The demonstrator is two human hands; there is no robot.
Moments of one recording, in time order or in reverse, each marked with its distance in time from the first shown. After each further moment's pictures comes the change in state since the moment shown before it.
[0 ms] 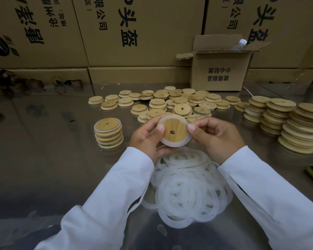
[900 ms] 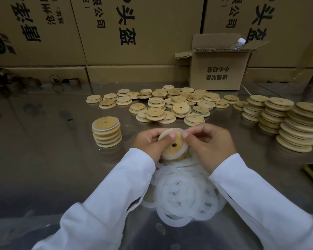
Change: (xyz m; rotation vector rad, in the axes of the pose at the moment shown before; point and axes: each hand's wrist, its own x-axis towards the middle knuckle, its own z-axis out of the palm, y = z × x) left_hand 0.003 -0.011 0.001 0.209 0.042 -0.086; right_hand -0.007 0.019 0.006 -0.202 0.131 0.023
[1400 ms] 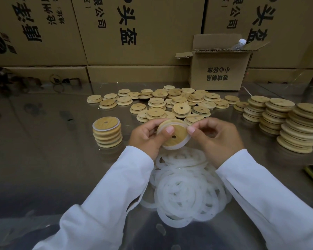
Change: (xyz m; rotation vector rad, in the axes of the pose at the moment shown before) left_hand -0.002 0.007 -0.003 0.011 0.019 0.211; right_hand 0.006 -0.010 -0.011 -0.100 -0.032 -0.124
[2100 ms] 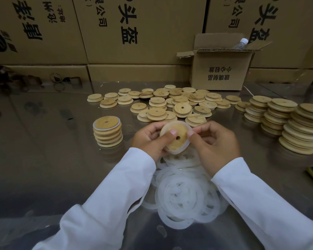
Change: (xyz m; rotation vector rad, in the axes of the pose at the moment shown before) left_hand 0.003 -0.008 0.002 -0.089 0.004 -0.137; right_hand -0.008 0.010 0.014 0.019 0.129 0.046
